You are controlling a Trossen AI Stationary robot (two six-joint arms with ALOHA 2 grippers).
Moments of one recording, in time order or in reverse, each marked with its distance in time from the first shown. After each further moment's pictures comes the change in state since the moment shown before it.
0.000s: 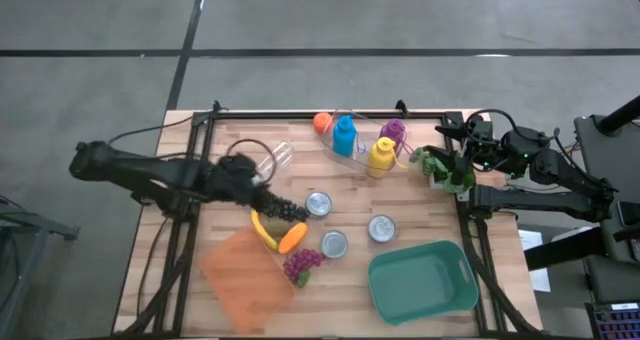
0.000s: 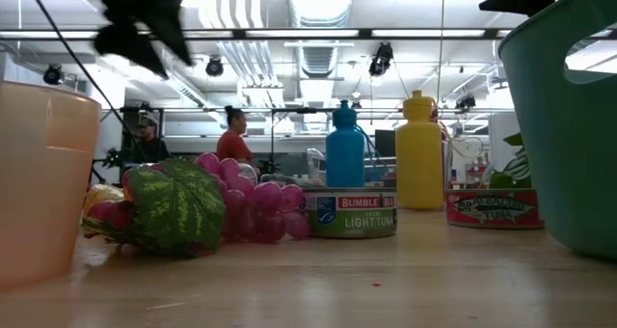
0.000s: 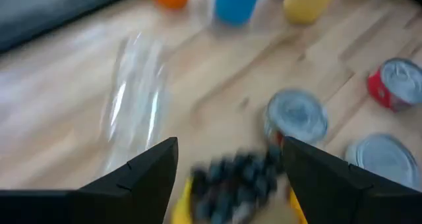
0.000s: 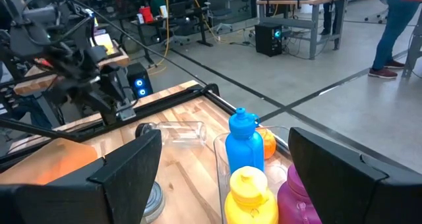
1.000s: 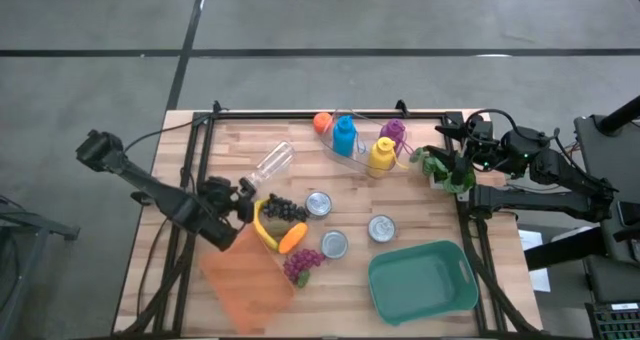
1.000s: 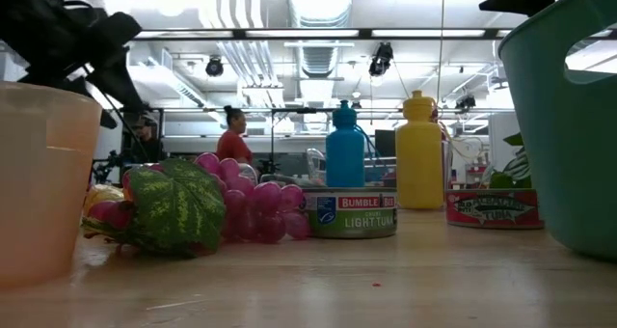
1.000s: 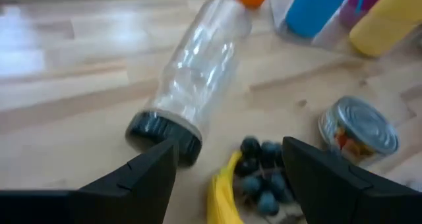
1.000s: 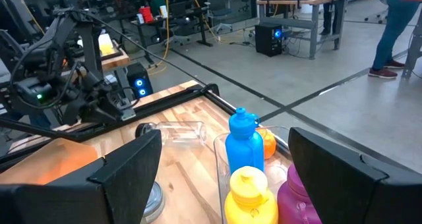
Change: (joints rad) left arm -0.373 -0.027 -0.336 -0.086 -0.347 -0.781; right arm 0.000 0.000 0.000 0.000 0.000 0.000
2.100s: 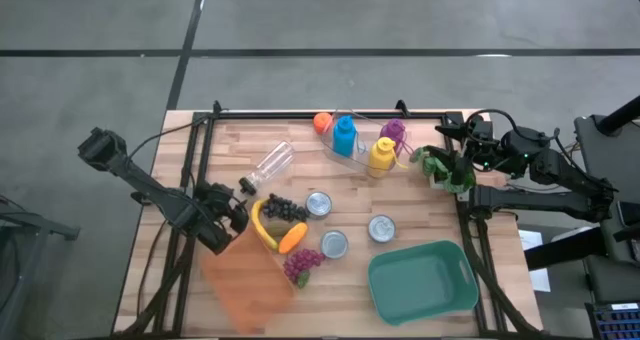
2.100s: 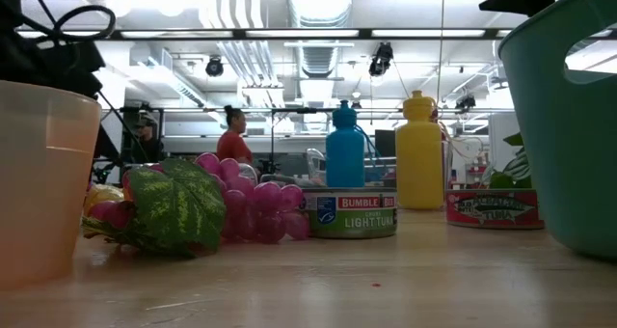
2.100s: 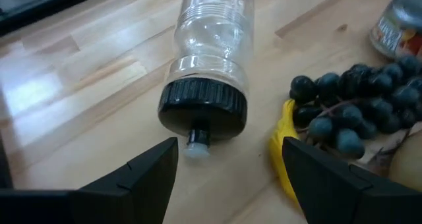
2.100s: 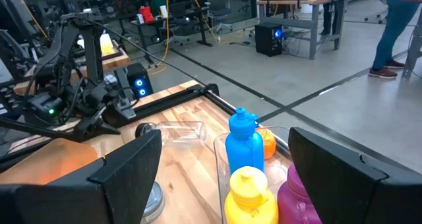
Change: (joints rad) left arm -0.073 -0.004 -0.179 0.067 0.032 0.249; right arm 0.000 0.000 0.000 0.000 0.000 0.000
